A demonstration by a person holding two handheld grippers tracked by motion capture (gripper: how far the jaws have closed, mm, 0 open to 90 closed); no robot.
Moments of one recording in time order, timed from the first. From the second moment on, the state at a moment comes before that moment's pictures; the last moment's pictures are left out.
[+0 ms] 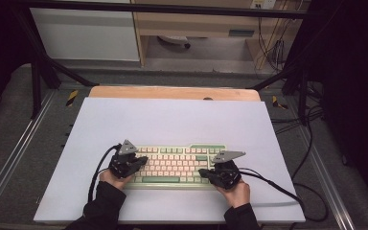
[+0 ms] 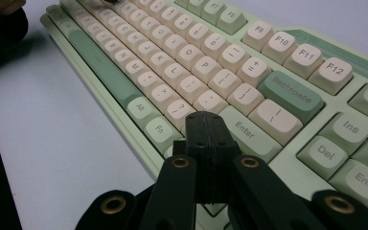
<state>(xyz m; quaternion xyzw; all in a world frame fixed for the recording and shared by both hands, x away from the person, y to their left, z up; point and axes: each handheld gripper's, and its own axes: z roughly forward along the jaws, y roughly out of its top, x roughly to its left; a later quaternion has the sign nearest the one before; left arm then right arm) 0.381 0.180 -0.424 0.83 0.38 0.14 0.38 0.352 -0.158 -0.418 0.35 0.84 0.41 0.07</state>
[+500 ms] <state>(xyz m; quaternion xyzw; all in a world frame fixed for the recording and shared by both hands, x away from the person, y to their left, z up) 0.381 0.180 -0.428 0.83 0.38 0.14 0.38 0.352 -0.158 -0.418 0.35 0.84 0.41 0.08</state>
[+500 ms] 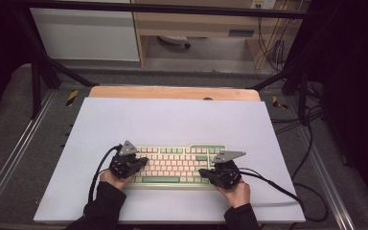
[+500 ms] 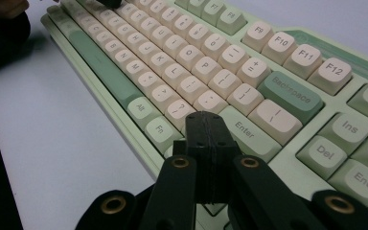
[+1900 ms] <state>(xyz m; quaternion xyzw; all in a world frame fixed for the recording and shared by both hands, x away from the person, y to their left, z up) 0.358 0.210 -0.418 0.82 0.38 0.14 0.41 0.352 -0.136 -0.411 0.33 0.84 0.42 0.07</state>
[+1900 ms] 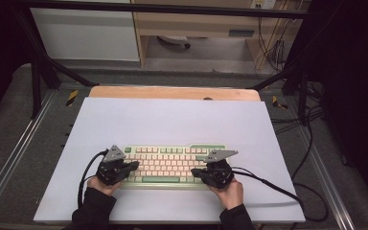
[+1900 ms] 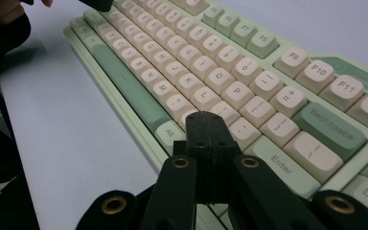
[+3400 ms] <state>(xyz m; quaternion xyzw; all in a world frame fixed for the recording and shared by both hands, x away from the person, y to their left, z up) 0.356 0.215 -0.418 0.82 0.38 0.13 0.41 0.370 -0.057 -0.421 0.30 0.86 0.41 0.05</state>
